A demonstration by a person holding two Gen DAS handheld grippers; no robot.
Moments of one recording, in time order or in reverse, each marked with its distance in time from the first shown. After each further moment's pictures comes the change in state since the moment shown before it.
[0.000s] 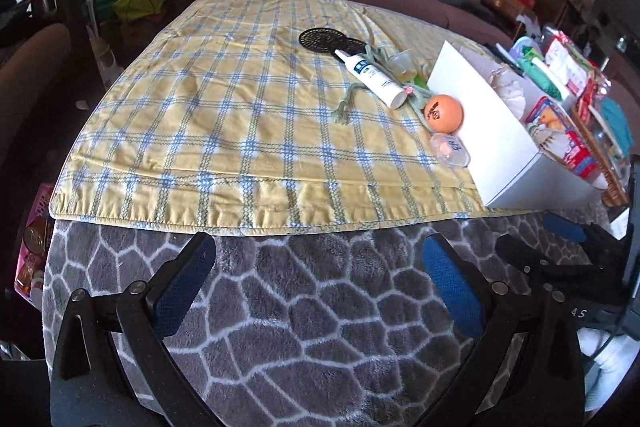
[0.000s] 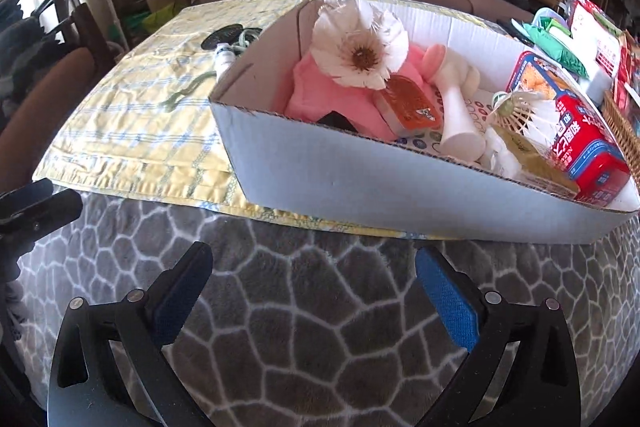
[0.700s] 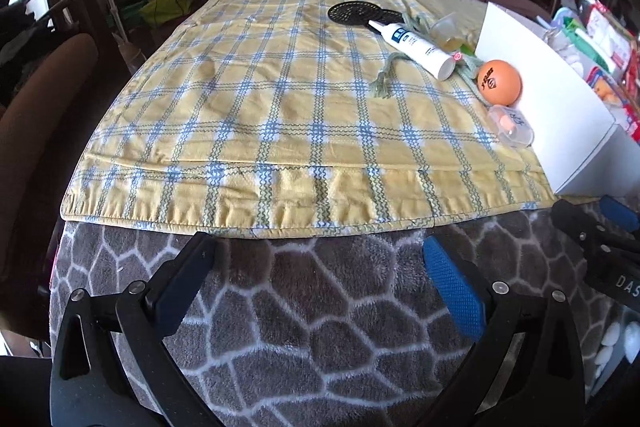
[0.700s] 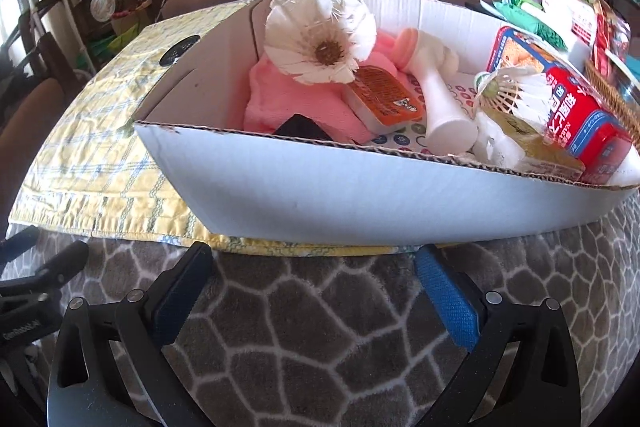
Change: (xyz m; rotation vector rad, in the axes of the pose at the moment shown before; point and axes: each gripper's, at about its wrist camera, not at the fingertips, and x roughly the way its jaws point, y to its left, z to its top) left arm 0.038 -0.008 -0.002 0.026 0.028 0.186; right arm 0.017 -0.008 0.006 0.118 -0.029 -0.069
